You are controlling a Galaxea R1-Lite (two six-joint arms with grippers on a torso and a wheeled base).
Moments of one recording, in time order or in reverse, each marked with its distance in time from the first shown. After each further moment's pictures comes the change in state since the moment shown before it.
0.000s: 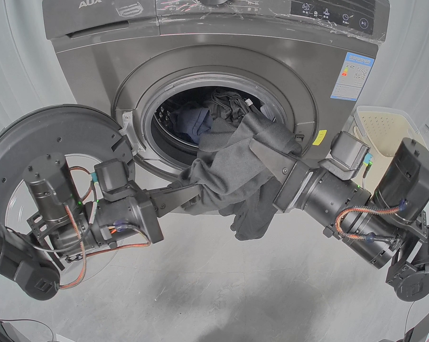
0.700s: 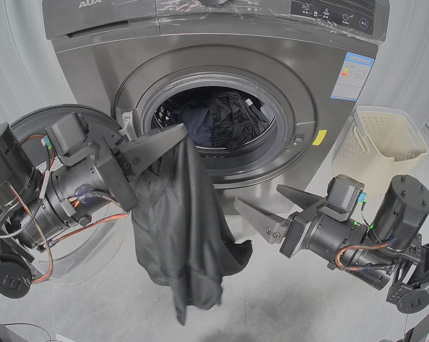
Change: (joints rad) left arm -0.059 -0.189 -0.060 0.012 0.100 -0.015; right arm -0.010 -0.004 0.168 0.002 0.035 -0.052
